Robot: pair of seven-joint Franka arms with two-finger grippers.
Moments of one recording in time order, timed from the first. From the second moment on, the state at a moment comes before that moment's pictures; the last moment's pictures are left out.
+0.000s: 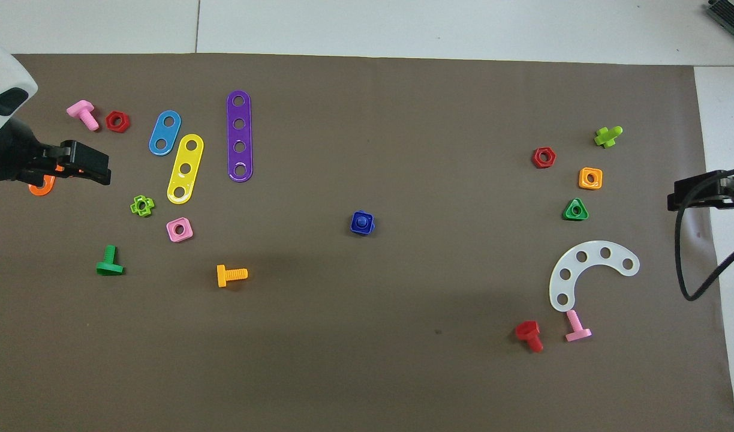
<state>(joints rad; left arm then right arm) -0.04 0.08 -0.04 -1.51 -0.02 1.57 -0.04 0.05 -0.04 -0.09 -1.58 -0.02 1.54 0.07</state>
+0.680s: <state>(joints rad) -0.03 0.06 -0.04 -1.51 -0.02 1.58 -0.04 0.05 -0.04 -0.09 -1.58 -0.02 1.54 0.07</state>
